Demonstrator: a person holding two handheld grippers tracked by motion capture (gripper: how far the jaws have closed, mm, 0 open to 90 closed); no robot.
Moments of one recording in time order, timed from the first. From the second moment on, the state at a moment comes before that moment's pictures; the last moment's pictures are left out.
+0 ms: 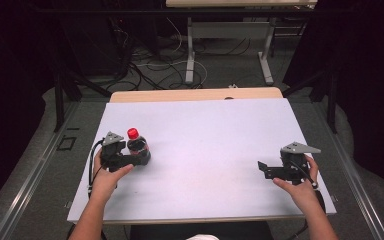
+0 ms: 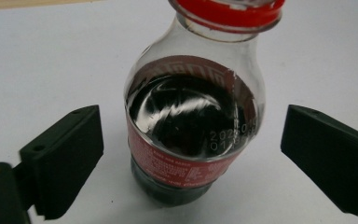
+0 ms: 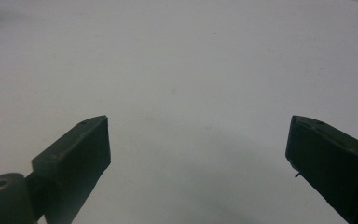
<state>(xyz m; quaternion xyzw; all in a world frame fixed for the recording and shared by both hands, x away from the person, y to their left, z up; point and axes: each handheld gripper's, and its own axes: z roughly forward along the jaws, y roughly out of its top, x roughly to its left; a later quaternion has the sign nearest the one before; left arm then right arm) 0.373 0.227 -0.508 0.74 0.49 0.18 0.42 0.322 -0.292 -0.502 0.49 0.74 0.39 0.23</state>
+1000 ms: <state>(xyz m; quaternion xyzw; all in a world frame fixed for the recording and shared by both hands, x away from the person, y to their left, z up) 0.376 0.217 -0.516 0.75 0.48 0.22 0.41 0.325 -0.285 -0.511 0.49 0.75 0.39 0.22</state>
